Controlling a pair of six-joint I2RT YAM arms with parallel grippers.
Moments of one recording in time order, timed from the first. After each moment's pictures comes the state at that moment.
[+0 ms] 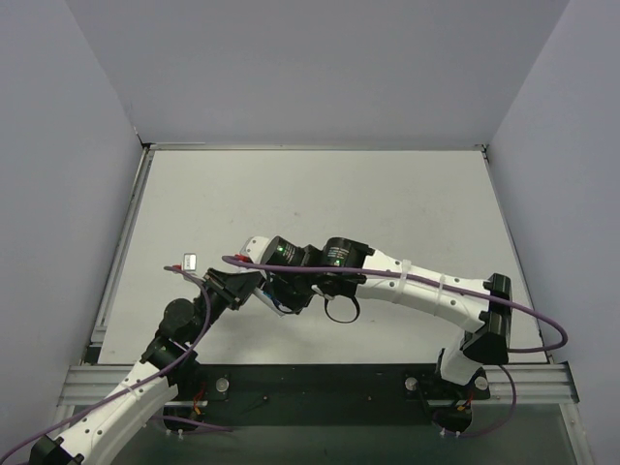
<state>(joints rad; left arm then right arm) -0.57 0.35 0.03 0.34 0.02 -1.32 1.24 1.63 1.60 -0.97 0.13 0.08</state>
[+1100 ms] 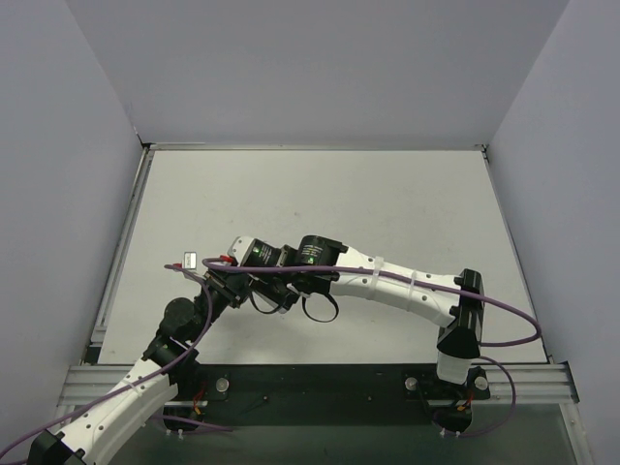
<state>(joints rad) -0.57 0.39 0.03 0.42 0.02 -1.32 1.27 1.78 1.78 -1.08 0.24 0.08</state>
